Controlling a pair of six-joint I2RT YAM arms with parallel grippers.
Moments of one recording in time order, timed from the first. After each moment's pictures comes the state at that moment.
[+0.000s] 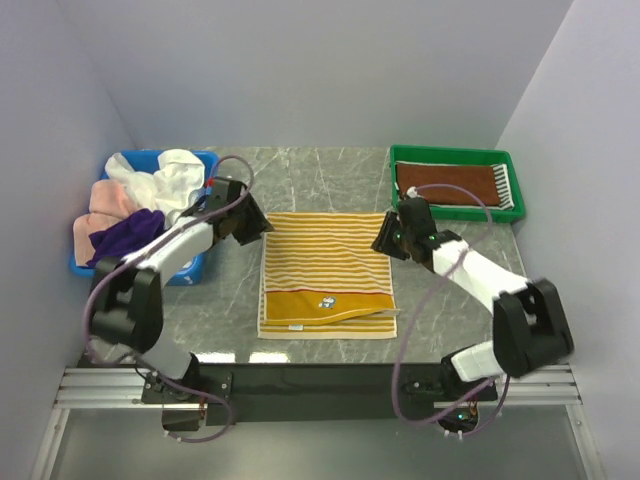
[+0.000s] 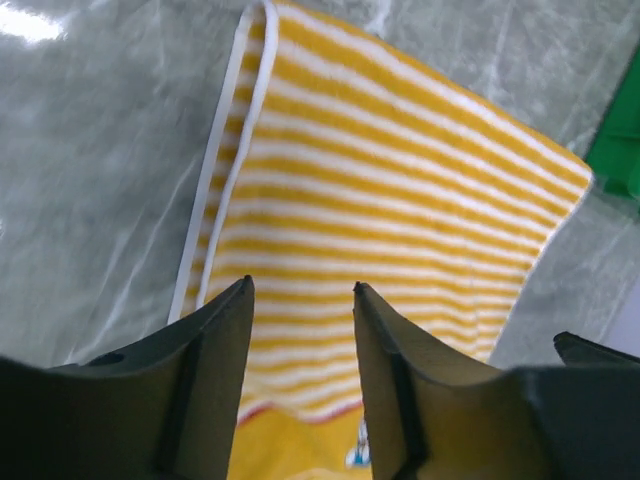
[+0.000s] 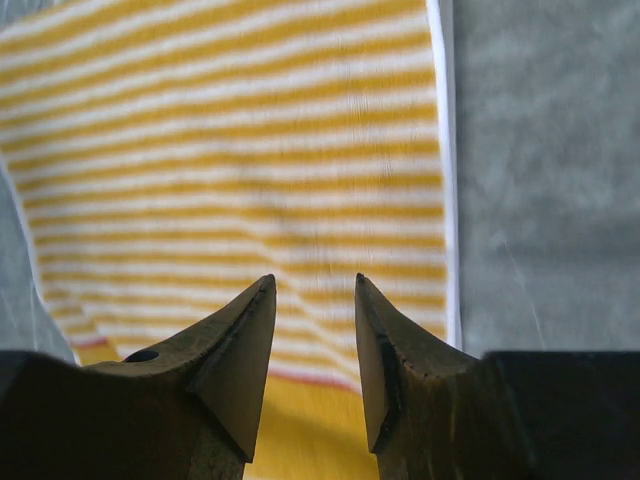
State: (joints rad) left arm -0.30 1.49 1.02 -0.37 0.10 -0.82; right arm 0.37 1.32 0.80 -0.28 -0.01 0.63
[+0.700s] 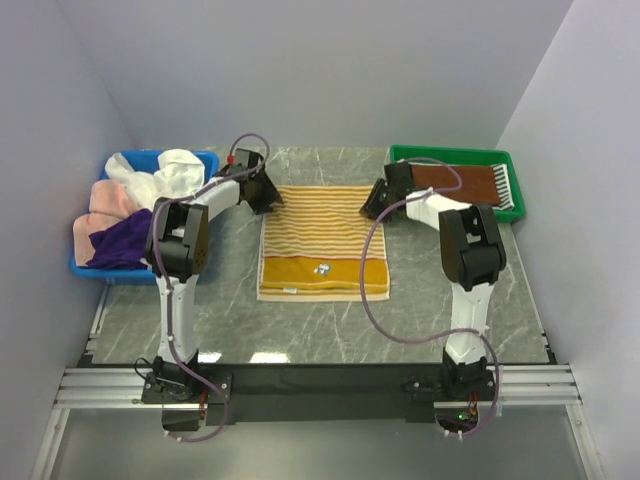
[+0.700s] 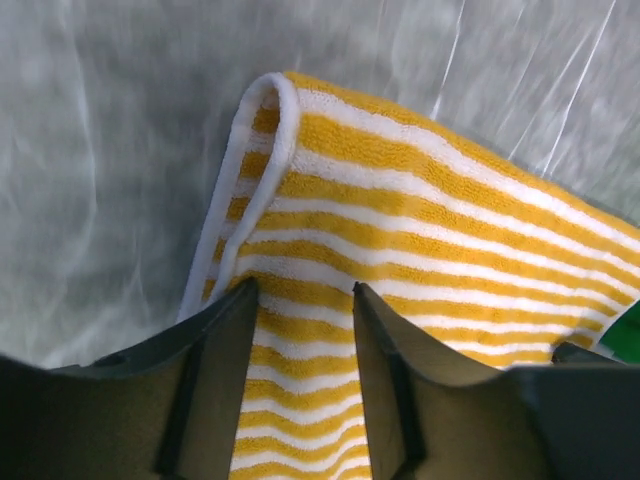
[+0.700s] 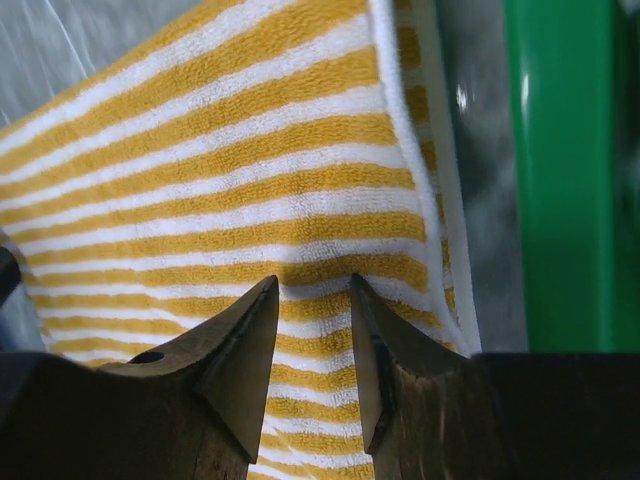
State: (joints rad) left arm -0.25 2.17 1.58 -0.33 0.11 -0.80; right arm 0.25 2.04 1.33 -0.17 -0.12 0.72
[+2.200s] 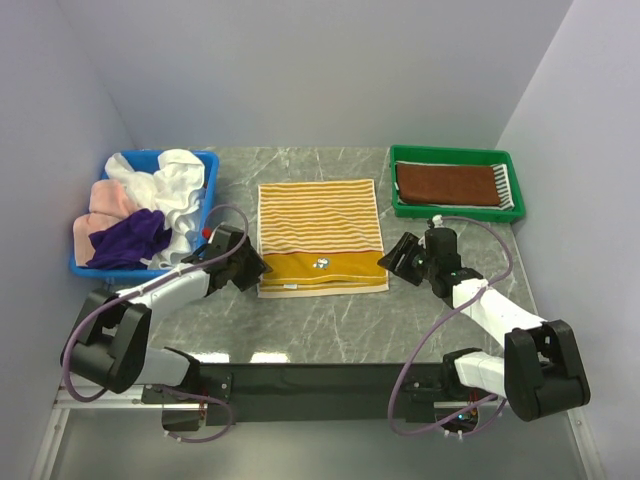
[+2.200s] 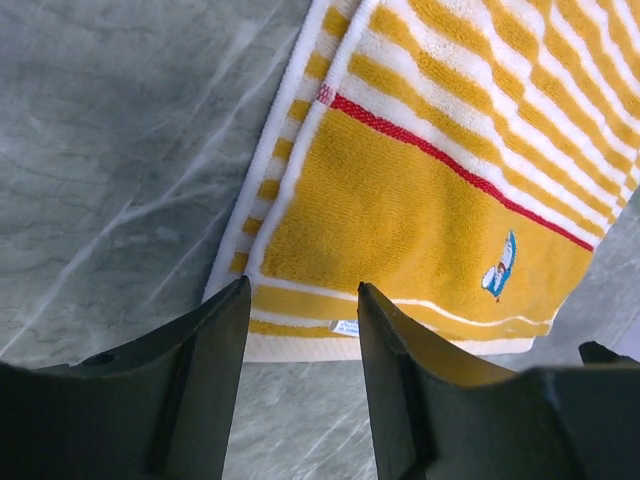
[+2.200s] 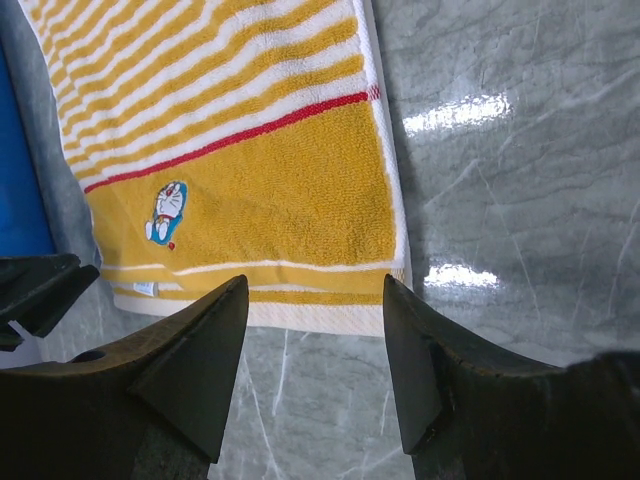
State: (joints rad) left arm -0.39 1.35 0.62 -0.17 0.02 -1.05; right arm 0.22 1.18 0.49 -0.02 -0.23 0.73
